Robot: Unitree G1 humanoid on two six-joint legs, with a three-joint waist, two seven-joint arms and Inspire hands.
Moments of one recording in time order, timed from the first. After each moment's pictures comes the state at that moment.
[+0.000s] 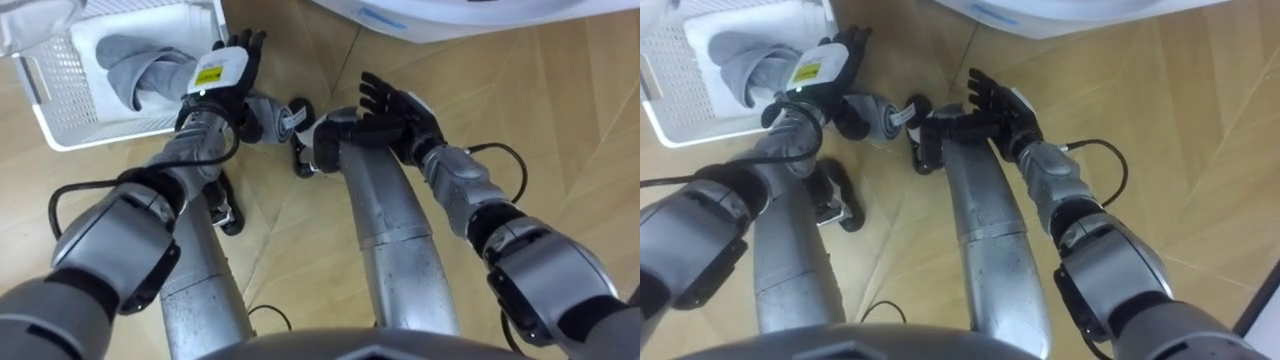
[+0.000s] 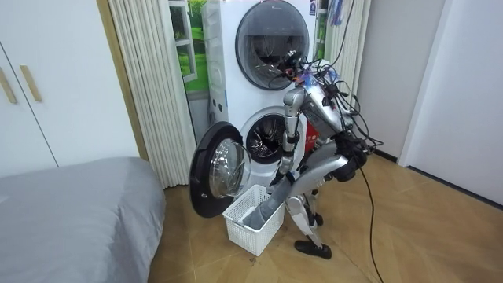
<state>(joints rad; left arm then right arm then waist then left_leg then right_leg) -0.67 0.23 -0.58 1.30 0.56 -0.24 0.39 -0.53 -0.16 0.46 1.24 0.62 -0.27 0.23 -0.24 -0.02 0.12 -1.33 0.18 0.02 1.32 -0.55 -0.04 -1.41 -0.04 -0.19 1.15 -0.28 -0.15</state>
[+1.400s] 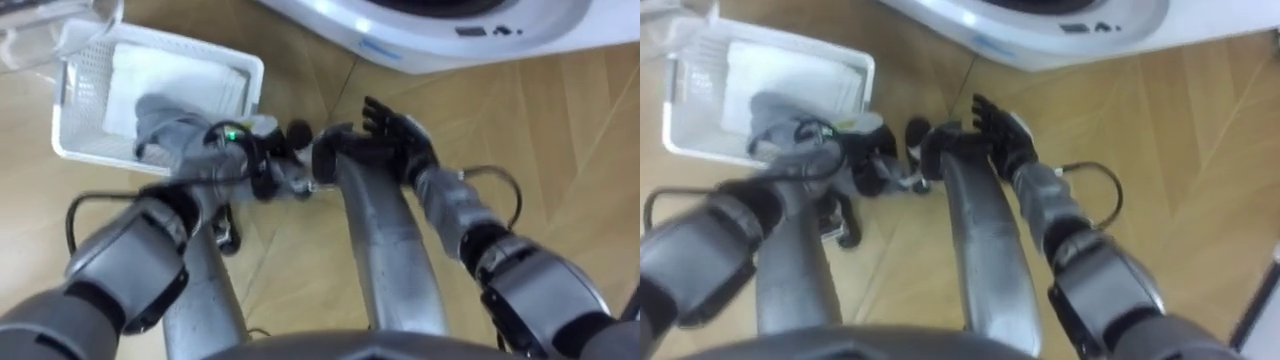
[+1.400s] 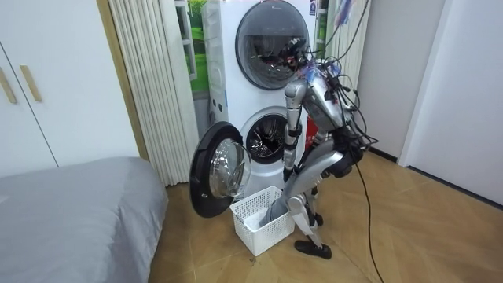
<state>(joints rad) -0.58 0.18 -0.71 1.28 0.54 -0.16 0.02 -0.43 -0.13 0.49 1.25 0.60 -0.24 0.14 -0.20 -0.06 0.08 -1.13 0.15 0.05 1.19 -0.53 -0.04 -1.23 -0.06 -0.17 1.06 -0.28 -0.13</state>
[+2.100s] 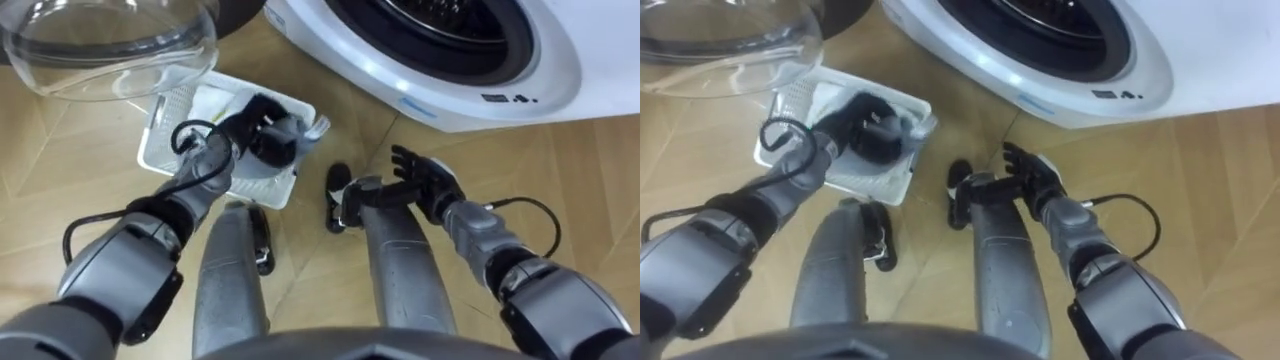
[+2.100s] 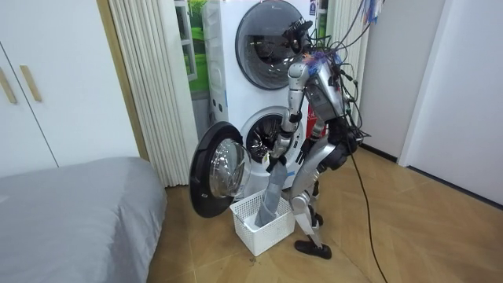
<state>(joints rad) -0.53 0.20 -0.50 1.13 -0.03 -0.26 0.10 -0.38 -0.20 0.49 1.29 0.38 -0.24 0.15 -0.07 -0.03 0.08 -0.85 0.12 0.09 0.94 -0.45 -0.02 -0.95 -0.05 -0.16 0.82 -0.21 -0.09</state>
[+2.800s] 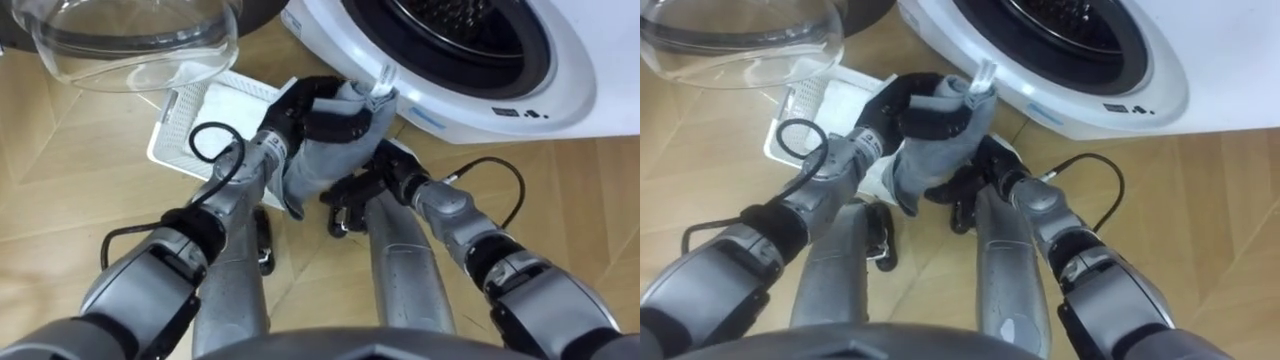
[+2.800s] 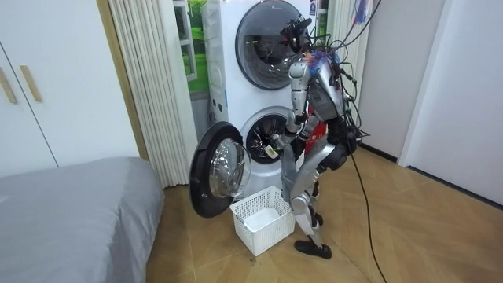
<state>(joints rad) -0.45 0.12 -0.57 0.94 -0.63 -0.27 -0.19 -0.39 -0.15 0.48 1.12 0.20 -0.22 0.18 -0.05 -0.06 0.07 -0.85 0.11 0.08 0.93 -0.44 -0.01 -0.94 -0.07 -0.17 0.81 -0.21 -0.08</state>
